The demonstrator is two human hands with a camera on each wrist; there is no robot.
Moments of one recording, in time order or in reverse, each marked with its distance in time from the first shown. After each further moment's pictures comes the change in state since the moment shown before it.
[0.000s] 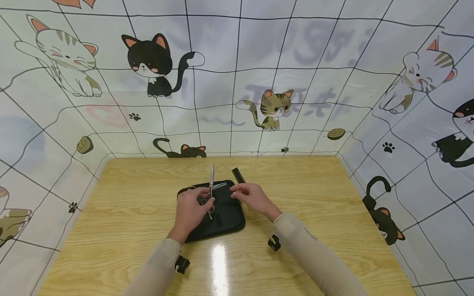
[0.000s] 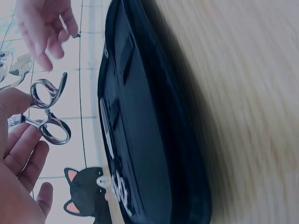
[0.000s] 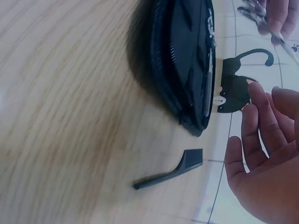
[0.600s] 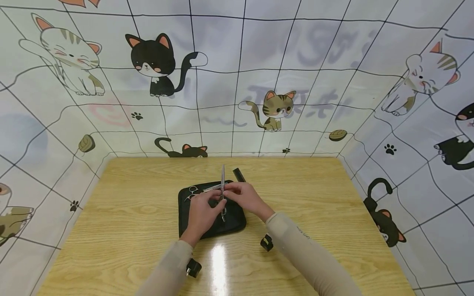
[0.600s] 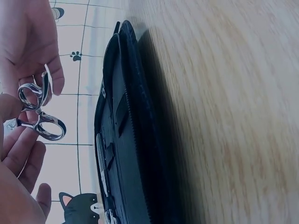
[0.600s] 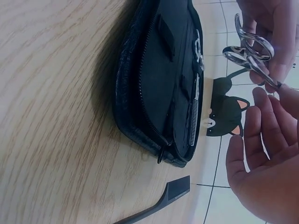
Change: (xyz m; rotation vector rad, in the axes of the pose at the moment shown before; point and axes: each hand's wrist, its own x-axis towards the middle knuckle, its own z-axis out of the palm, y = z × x) left_hand -0.005 0.020 0.022 -0.159 -0.004 -0.048; right_hand 0.030 0.022 0.027 0.024 0.044 -0.050
